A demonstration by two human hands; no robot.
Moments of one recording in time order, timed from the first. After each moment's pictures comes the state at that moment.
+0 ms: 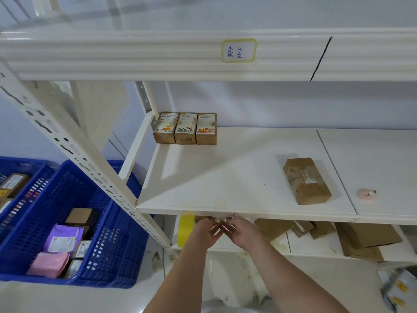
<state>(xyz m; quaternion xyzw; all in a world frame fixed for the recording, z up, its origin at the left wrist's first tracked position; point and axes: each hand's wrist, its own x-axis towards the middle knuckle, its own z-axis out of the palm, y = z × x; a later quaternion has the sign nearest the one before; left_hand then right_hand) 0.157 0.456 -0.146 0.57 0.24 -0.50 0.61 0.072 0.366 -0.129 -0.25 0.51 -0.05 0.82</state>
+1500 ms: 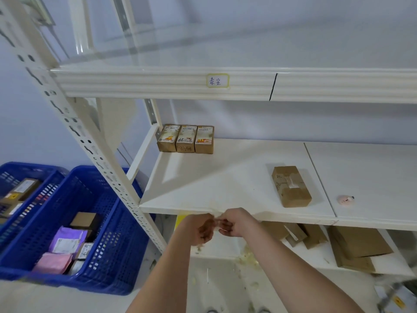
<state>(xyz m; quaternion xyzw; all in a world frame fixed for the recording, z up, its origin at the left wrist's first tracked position) 0.145 0.482 -0.066 0.66 0.16 -0.55 0.48 0.060 0.367 -0.040 -0.49 0.52 0.11 0.69</state>
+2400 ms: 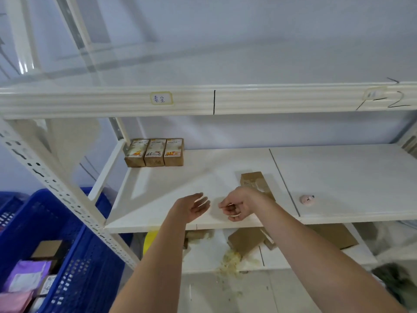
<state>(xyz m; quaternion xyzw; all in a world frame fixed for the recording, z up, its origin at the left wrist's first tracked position) 0.139 0.384 -0.007 0.54 0.14 -0.50 0.67 0.020 0.251 0.040 -0.57 0.49 0.19 0.63</state>
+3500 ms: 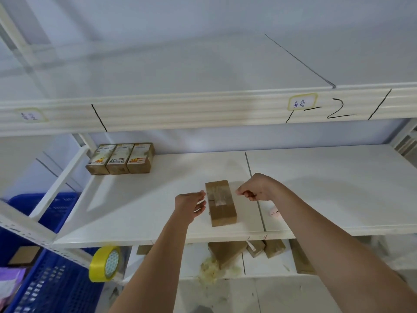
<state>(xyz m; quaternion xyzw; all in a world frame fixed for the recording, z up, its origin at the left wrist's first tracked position) 0.067 0.230 -0.006 0.65 0.11 -0.41 0.62 -0.057 0.040 0.026 -0.68 0.45 0.09 0.58</state>
